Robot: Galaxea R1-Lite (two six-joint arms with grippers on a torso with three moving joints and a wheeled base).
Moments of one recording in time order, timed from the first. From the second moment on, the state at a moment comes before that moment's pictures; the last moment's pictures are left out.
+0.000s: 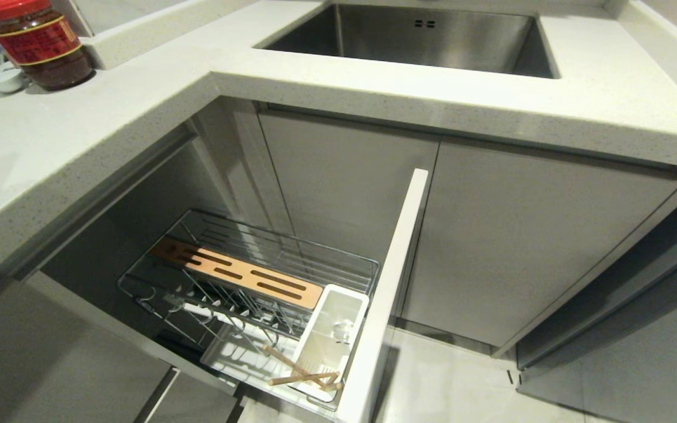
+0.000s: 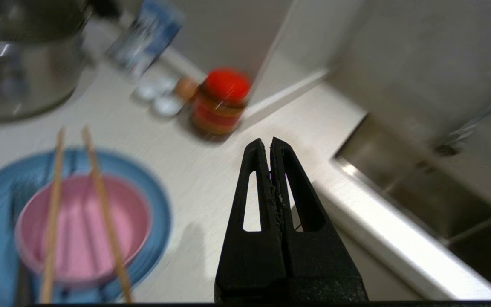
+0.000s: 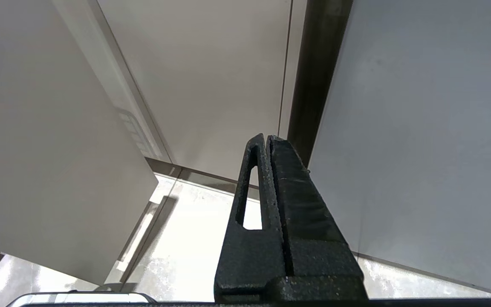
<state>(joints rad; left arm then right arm) 0.24 1.01 -1.87 0.58 0.05 -0.40 0.00 0.00 0.00 -0.08 0.00 0.02</state>
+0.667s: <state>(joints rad) 0.17 0.67 -1.55 0.50 -0.18 -0.25 0.00 0.00 0.00 -0.08 0.00 0.02</state>
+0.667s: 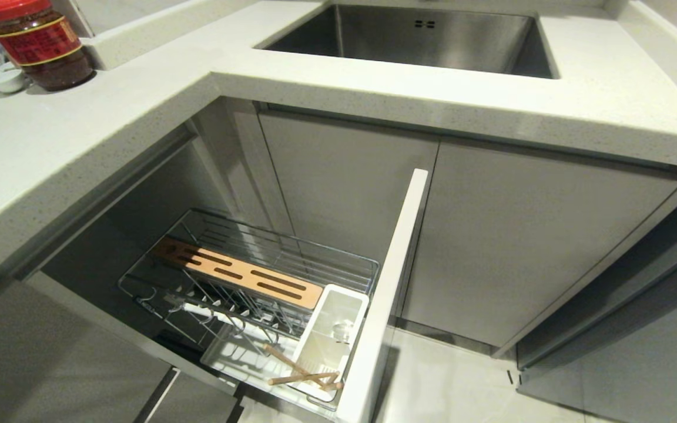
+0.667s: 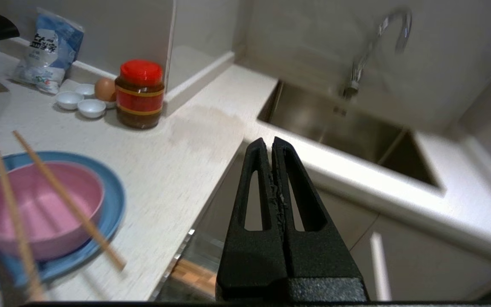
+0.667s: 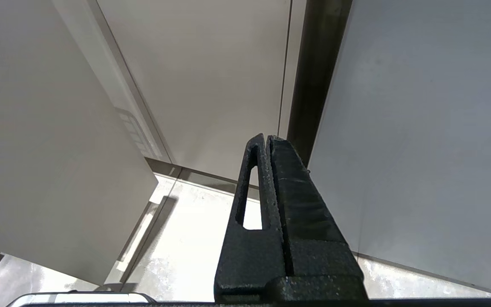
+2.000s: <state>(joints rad) 0.00 0.00 -0.14 0.09 0.00 0.17 0.00 0.00 0.00 -0.08 0.00 0.02</state>
